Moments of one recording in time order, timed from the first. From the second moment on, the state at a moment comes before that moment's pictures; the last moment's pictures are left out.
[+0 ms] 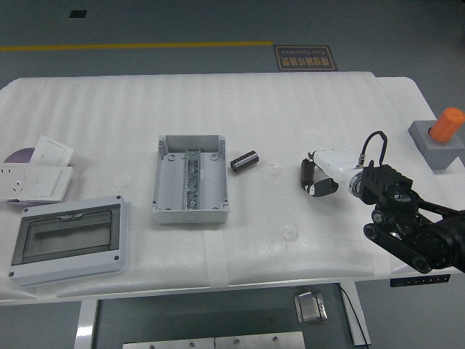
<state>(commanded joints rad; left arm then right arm) 0.12 0.28 -0.48 -0.28 0.58 0.03 0.05 0.65 -0.43 0.50 1.06 -1.86 -0.05 -0.24</state>
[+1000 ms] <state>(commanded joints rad) 0.13 0.27 -0.45 -0.27 0.56 0.03 0.05 0.60 -0.32 0.58 1.35 -1.72 -0.24 -0.21</state>
